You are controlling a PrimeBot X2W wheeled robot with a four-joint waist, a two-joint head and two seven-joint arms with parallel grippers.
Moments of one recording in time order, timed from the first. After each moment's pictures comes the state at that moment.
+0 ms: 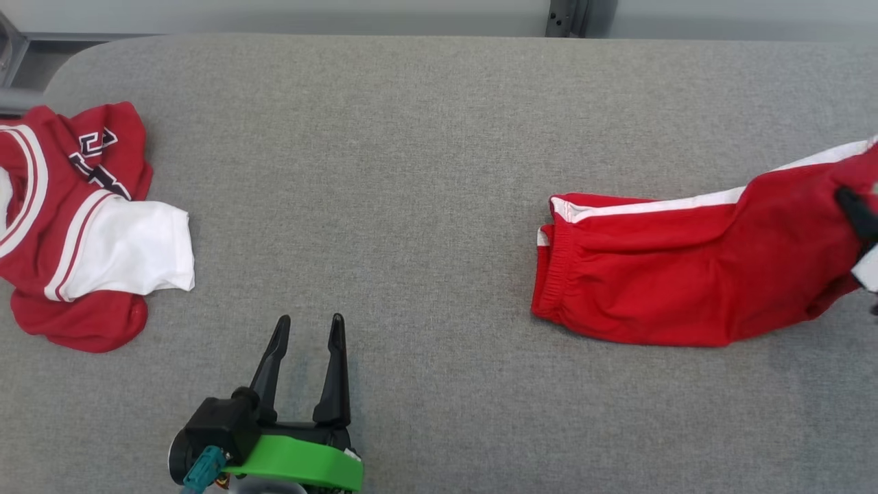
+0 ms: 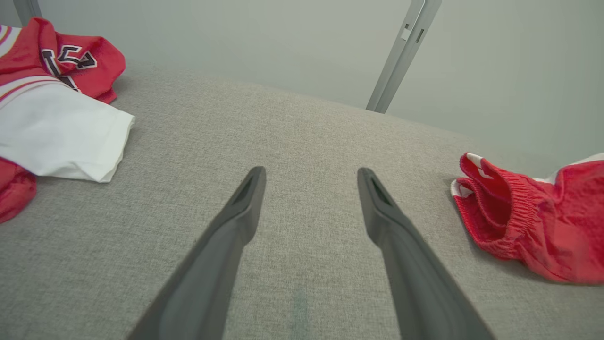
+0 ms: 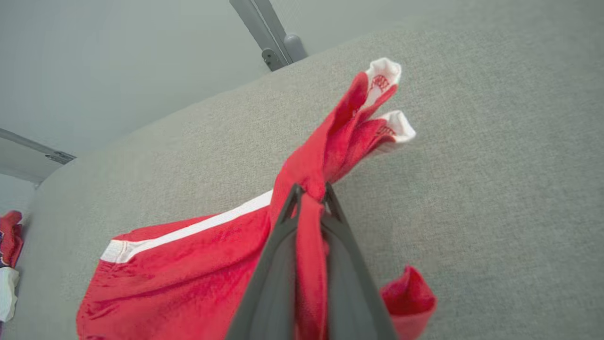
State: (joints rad) left arm 0.00 0.05 -0.28 0.09 -0.37 0.01 -0.26; right arm -0.37 -0.34 -0.31 0.15 0.64 0.13 0.63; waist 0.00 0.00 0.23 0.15
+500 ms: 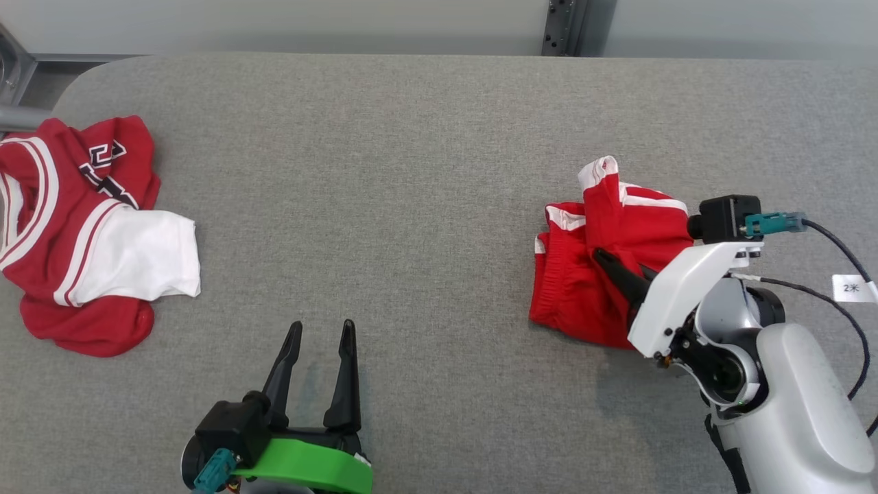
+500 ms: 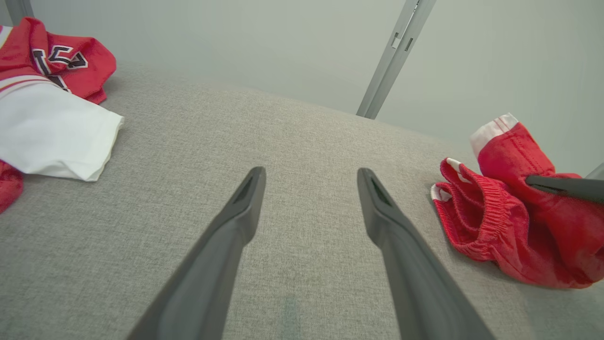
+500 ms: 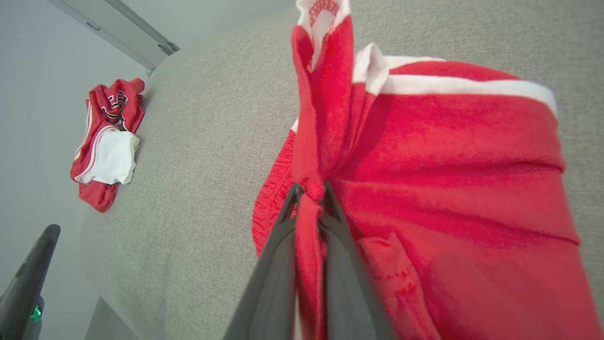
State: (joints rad) left arm 0.00 0.05 -0.31 0.09 -0.40 0.03 -0.26; right arm -0.32 -0.10 0.08 0.08 0.58 0.13 0.61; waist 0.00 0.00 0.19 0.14
